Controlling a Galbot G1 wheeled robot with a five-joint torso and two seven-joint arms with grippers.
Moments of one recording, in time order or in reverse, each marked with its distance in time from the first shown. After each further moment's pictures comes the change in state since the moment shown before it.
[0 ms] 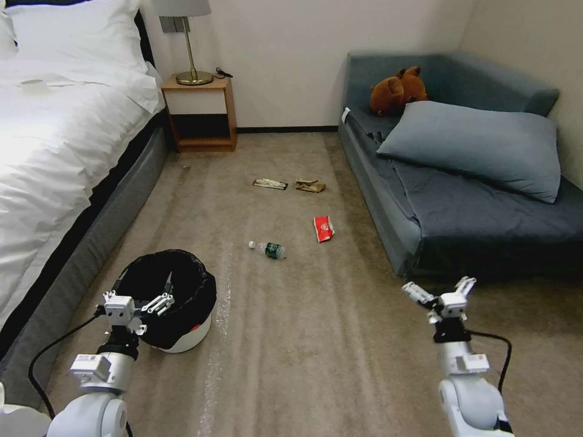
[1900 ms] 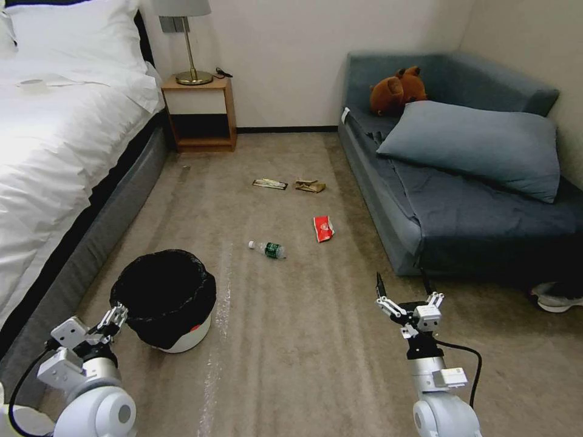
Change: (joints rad) left arm -0.074 -0.102 0.000 -0.147 -0.419 0.476 -0.753; right arm -0.064 0.012 -0.108 0.089 -0.011 -0.104 0.159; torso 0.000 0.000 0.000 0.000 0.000
